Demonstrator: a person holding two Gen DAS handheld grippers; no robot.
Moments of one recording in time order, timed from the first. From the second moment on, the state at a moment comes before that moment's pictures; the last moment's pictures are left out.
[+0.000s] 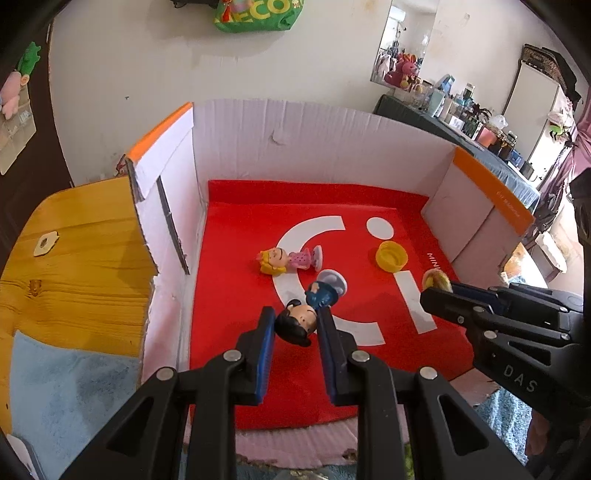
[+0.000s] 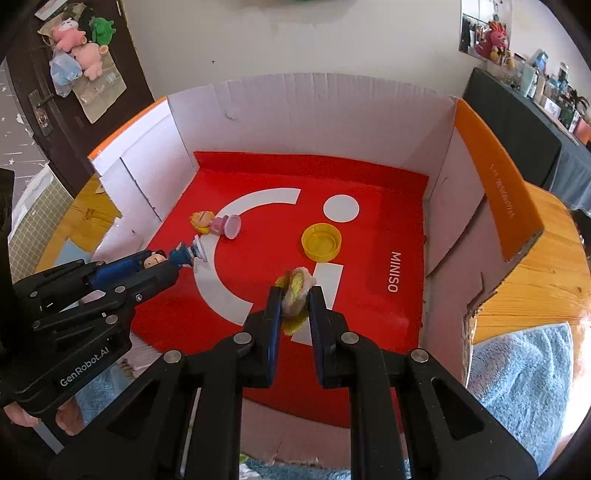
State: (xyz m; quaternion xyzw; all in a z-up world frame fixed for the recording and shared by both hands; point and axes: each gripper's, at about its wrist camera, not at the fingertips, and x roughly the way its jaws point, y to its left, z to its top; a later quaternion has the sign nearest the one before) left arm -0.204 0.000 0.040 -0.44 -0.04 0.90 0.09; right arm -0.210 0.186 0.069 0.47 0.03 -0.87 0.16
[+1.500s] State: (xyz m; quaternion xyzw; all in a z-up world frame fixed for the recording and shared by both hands) left arm -0.229 0.001 0.023 -0.45 -0.03 0.89 0.08; right arm -0.233 0.197 0.047 0.48 0.02 -0.87 0.14
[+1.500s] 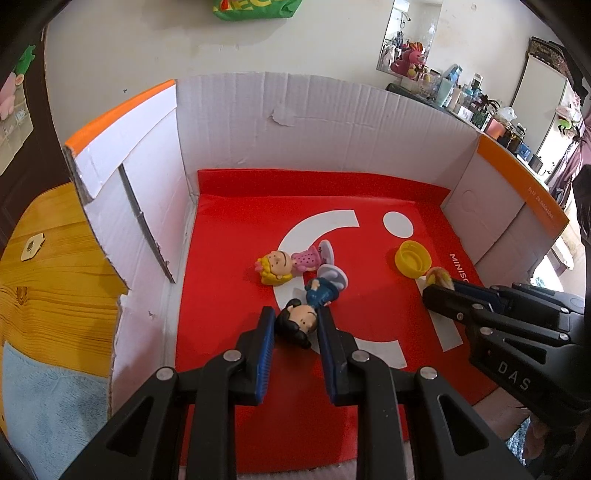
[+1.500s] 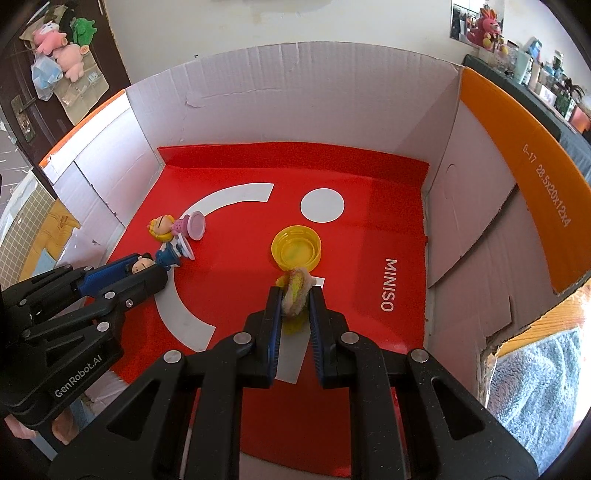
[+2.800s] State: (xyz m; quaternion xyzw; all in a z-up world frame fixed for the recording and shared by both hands) left arm -0.220 0.008 0.033 -0.44 -0.02 0.89 0.09; right arm -0.222 0.200 0.058 0.47 0.01 -0.87 0.14
